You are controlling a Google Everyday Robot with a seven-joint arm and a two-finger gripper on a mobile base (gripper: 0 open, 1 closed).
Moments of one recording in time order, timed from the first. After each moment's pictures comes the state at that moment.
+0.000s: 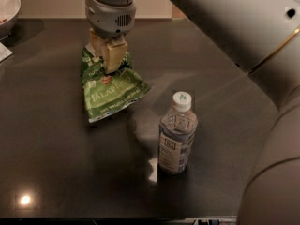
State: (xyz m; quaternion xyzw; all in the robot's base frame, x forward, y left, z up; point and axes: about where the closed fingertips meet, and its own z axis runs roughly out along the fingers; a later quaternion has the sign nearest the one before) arm 0.539 0.095 0.955 -0.90 0.42 0.02 0.12
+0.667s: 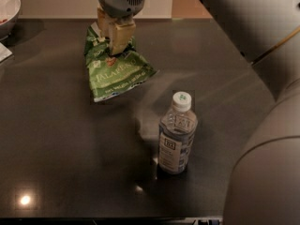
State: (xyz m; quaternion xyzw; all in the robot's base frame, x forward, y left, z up) arm 0.564 0.080 0.989 -0.89 0.42 0.01 0.16
